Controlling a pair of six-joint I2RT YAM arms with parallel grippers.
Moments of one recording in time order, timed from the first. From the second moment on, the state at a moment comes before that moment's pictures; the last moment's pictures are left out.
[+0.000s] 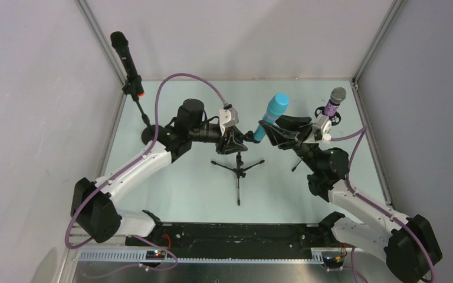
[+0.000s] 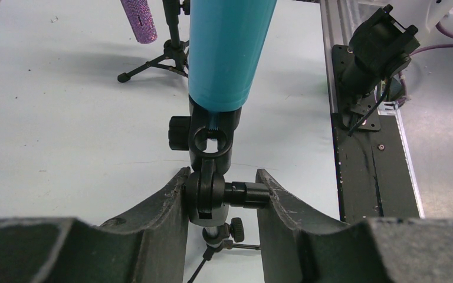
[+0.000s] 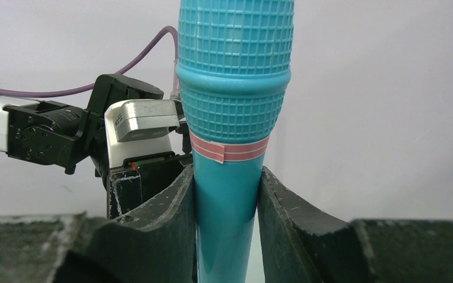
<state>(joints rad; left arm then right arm) -0.63 1.33 1.09 -0.13 0.84 0.23 0.59 0.98 0.51 1.11 -0.29 0.20</state>
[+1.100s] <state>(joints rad) -0.63 1.33 1.09 -0.13 0.83 0.23 0.59 0.97 0.44 1.09 -0.26 0.23</state>
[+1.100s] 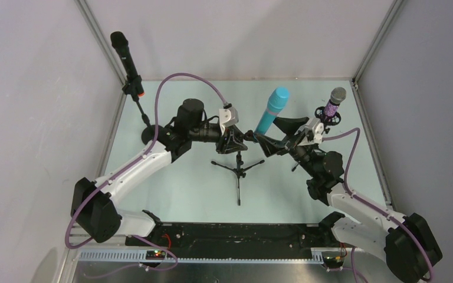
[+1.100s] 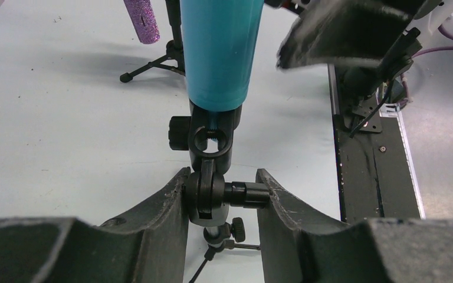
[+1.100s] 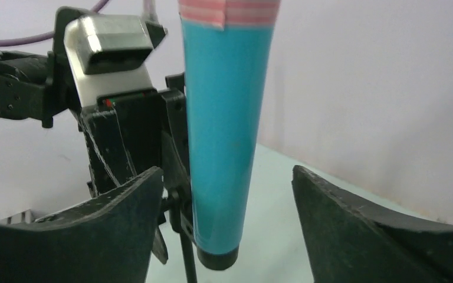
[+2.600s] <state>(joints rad) -0.63 1.29 1.09 -0.12 0.82 0.24 0.59 0.75 0.37 0.78 -0.29 0.23</state>
